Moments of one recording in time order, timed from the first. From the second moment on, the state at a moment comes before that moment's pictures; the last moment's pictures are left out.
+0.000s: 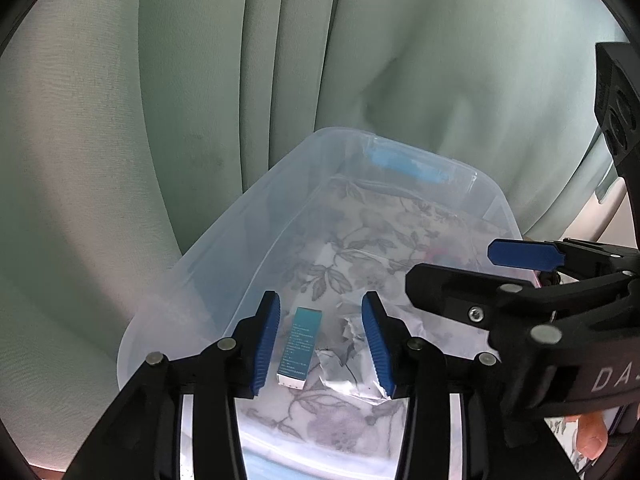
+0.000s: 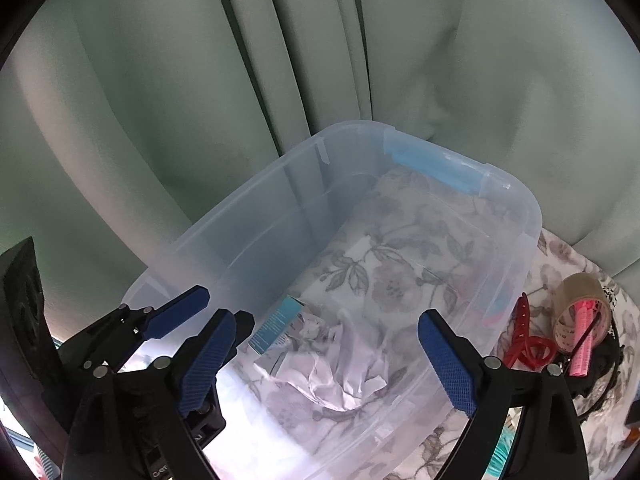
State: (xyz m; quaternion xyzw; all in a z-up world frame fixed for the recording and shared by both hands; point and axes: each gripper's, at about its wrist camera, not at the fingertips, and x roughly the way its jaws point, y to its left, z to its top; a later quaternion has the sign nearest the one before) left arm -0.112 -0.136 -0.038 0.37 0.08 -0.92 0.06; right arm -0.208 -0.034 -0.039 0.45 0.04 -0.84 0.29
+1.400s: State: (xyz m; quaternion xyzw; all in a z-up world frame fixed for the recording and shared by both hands) left arm -0.083 0.030 0.064 0.21 -0.02 -0.97 -0.08; right arm -0.123 0.206 0.077 0.26 -0.10 -0.95 0.17
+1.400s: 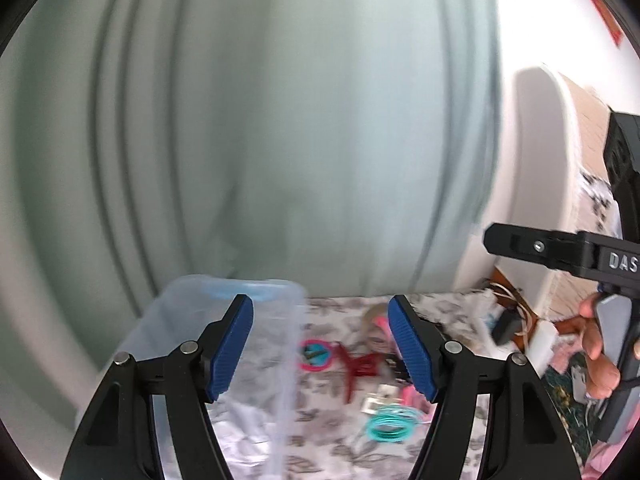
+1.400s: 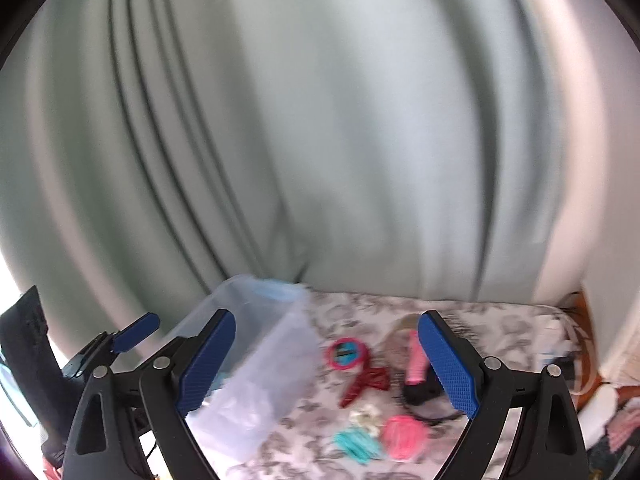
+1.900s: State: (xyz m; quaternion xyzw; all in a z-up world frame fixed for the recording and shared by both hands) left arm -0.106 0.111 -0.053 0.37 -0.07 -0.92 -0.14; right arm -0.128 0.306 -0.062 0.38 -0.19 -0.91 0.05
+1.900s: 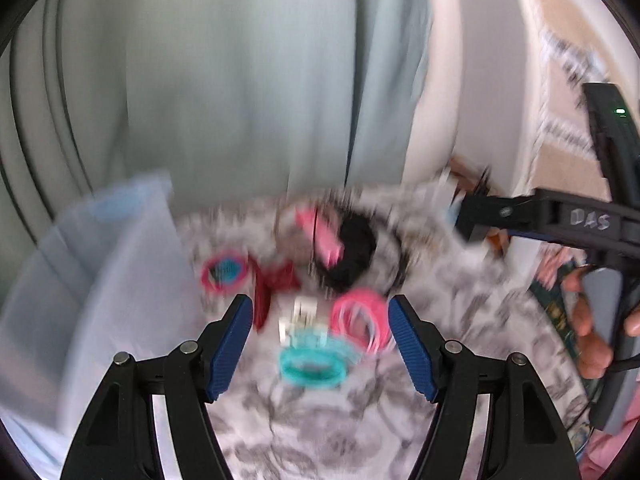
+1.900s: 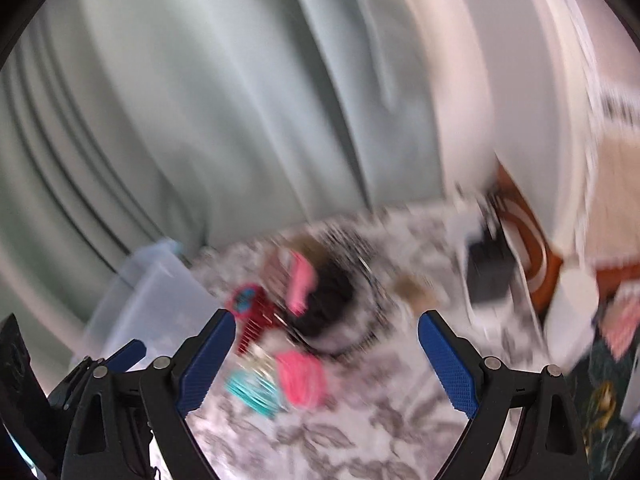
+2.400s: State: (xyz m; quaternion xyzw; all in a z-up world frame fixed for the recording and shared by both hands) left arm -0.130 0.123 -0.113 0.43 -0.03 -0.89 -0.13; right arm -0.163 0.332 -0.154 0.44 -0.25 -0.86 0.03
